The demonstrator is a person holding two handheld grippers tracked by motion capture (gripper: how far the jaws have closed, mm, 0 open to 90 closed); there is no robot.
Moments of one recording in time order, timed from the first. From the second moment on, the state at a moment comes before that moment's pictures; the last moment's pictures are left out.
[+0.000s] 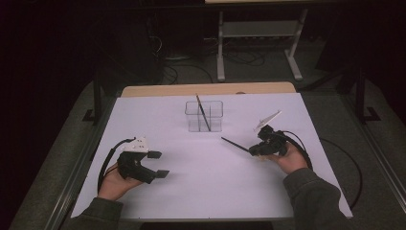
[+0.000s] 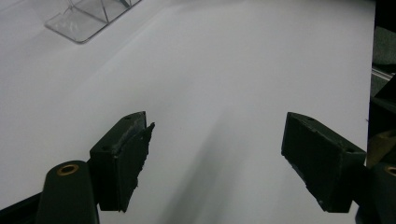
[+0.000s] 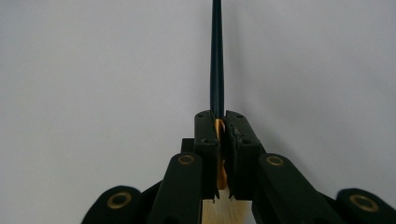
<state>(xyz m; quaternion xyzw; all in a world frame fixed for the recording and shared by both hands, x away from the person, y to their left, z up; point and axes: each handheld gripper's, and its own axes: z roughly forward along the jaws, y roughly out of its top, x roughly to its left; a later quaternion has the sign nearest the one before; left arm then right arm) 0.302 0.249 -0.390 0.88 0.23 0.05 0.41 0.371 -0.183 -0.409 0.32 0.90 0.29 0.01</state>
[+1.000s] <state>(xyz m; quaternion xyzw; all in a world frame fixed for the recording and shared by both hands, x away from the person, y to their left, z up) 0.301 0.244 -0.387 0.88 0.23 0.05 0.41 0.355 -0.142 -0.383 0.22 0.93 0.30 -0.01</state>
